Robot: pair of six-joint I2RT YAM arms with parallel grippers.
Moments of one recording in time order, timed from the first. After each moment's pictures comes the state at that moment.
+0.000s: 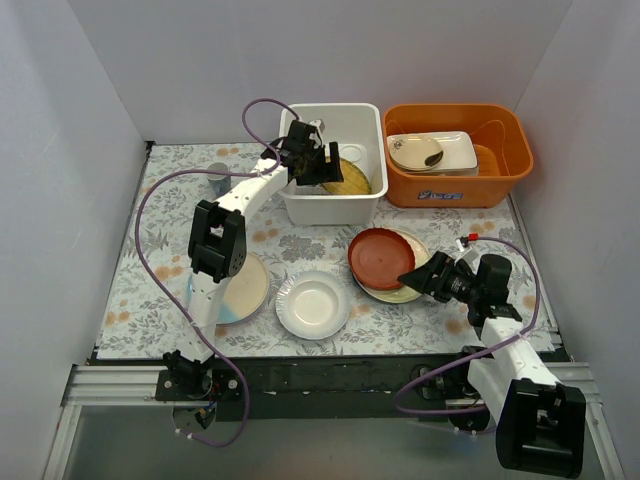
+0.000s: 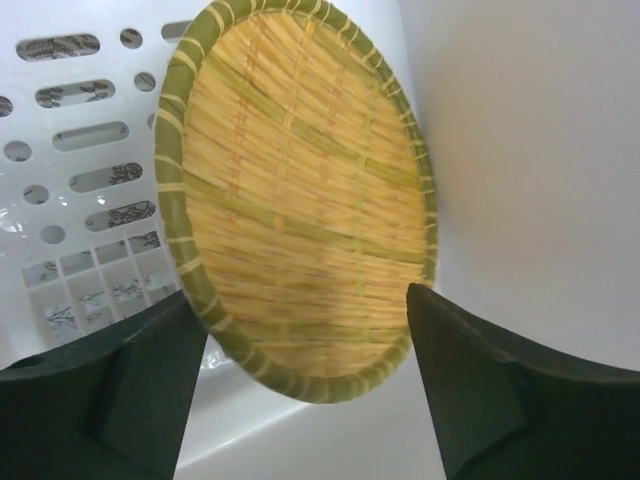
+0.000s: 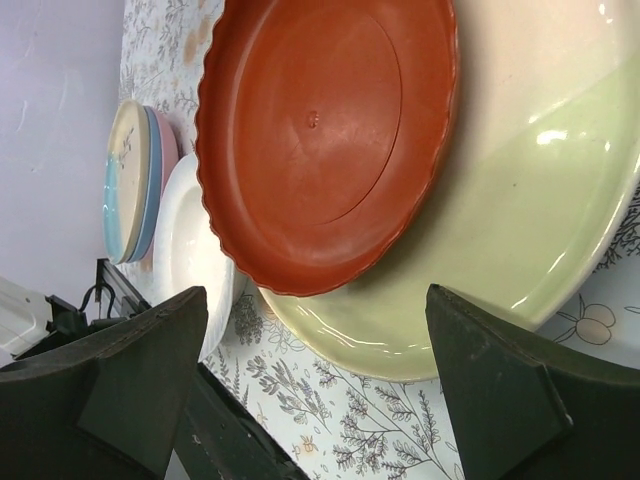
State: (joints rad) left arm -0.47 2.32 2.08 -0.50 0.18 -0.44; right arm -0.09 0.85 0.21 0.07 -0.82 0.55
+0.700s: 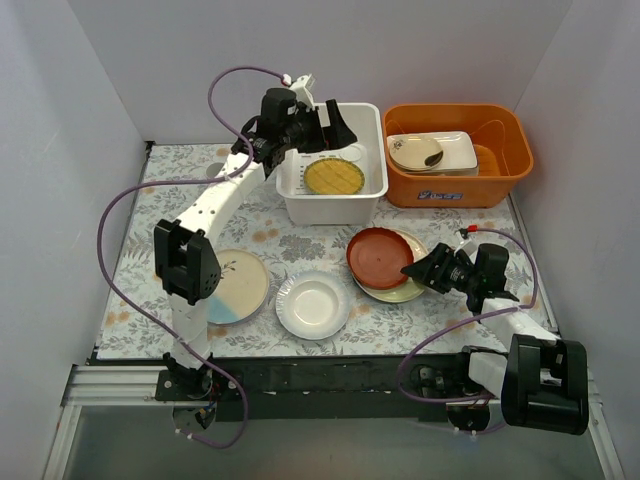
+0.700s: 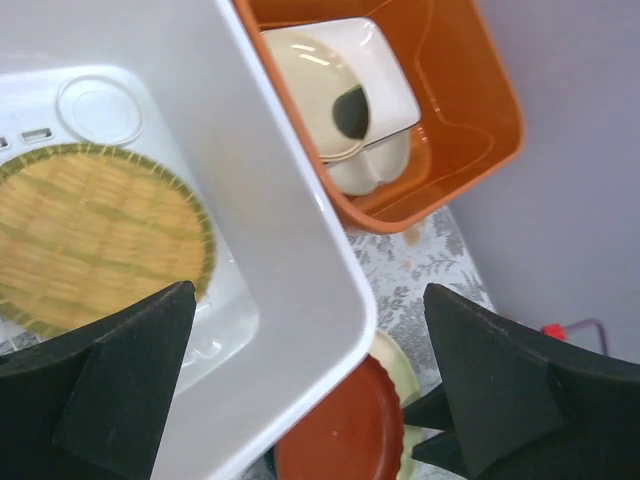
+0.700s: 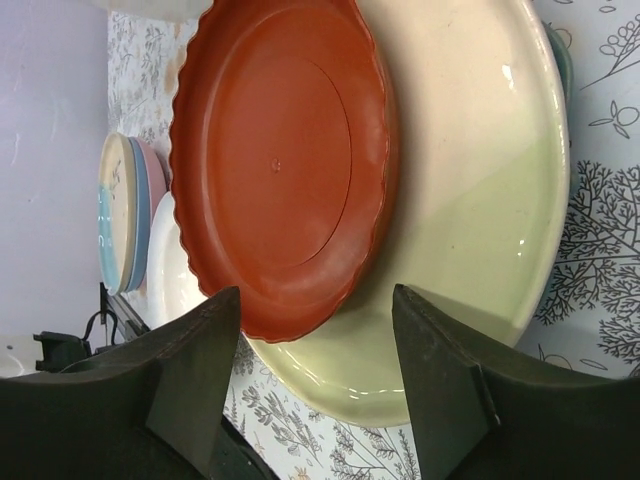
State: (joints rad) left arm -0.47 2.03 1.99 -0.33 0.34 -0.52; right arm -0.09 1.08 0.27 0.18 -0.79 0.56
